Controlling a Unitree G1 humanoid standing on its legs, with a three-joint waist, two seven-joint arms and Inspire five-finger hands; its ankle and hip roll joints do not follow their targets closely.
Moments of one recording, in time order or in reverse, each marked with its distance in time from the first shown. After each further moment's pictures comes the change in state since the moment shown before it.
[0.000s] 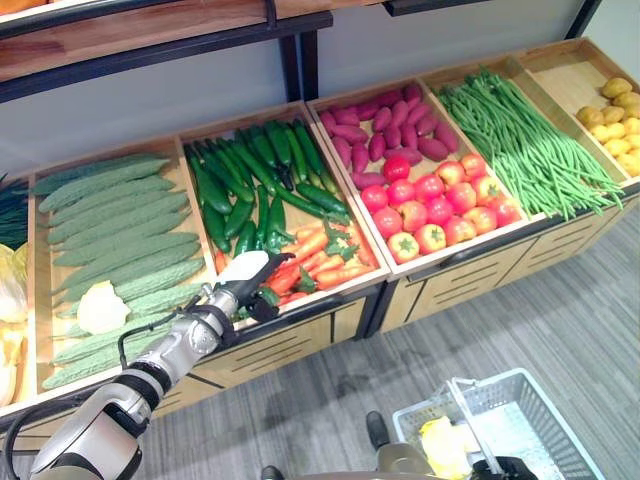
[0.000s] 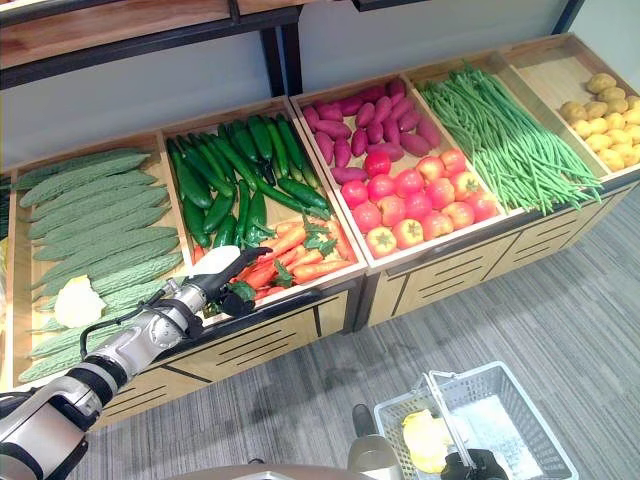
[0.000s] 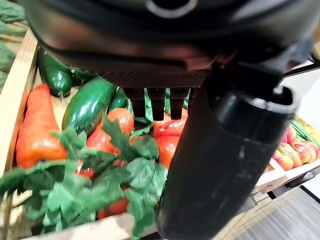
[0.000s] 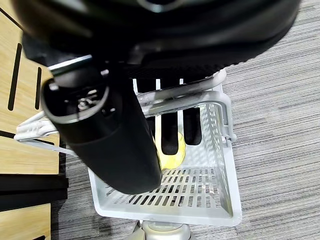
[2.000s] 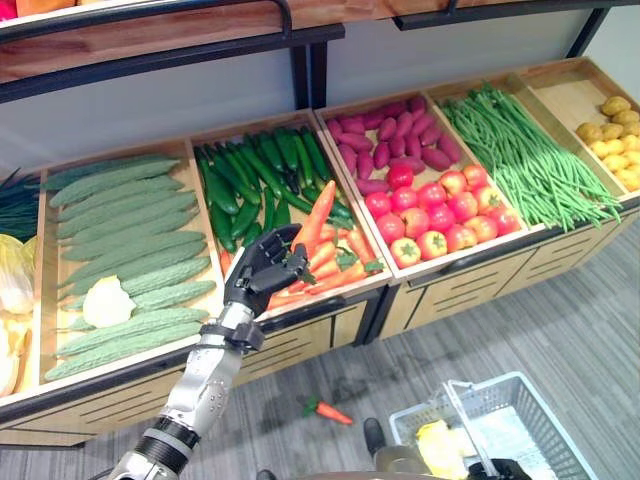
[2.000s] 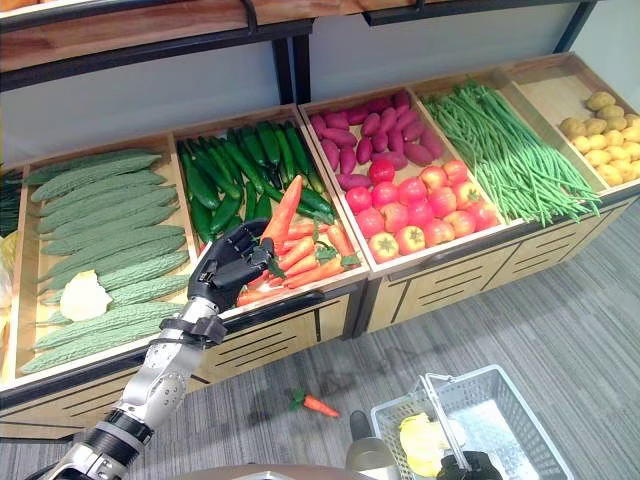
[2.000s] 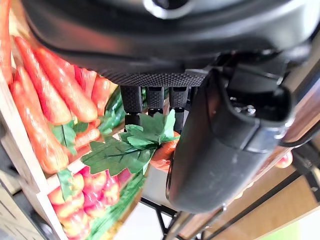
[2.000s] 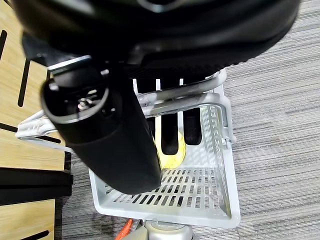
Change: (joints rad) left arm 0.358 -0.231 0.274 -0.498 -1.247 0.015 -0.222; right arm 0.006 0.021 0.020 0.007 0.000 0.011 -0.004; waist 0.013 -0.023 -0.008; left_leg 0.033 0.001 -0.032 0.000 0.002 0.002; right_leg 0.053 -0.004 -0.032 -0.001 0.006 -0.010
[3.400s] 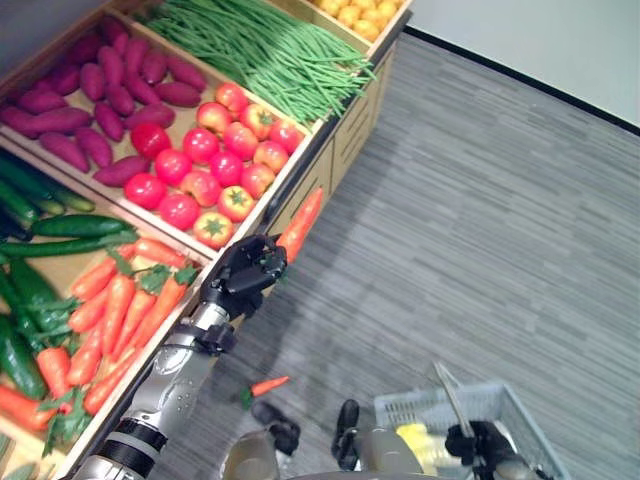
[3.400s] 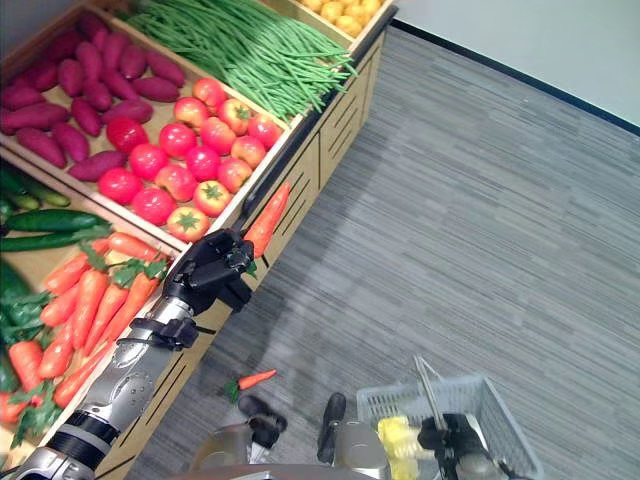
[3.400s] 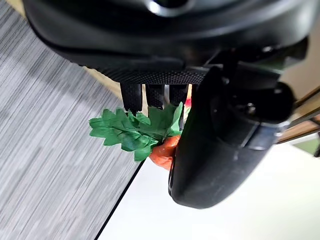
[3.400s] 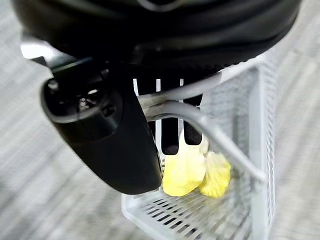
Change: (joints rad) left arm 0.036 0.150 0.041 0.005 -0.032 0.061 -0.080; right arm -0.122 0.051 0.044 -0.067 0.000 0.030 0.009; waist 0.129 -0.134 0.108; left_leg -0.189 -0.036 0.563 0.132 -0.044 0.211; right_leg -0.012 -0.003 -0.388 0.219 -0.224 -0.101
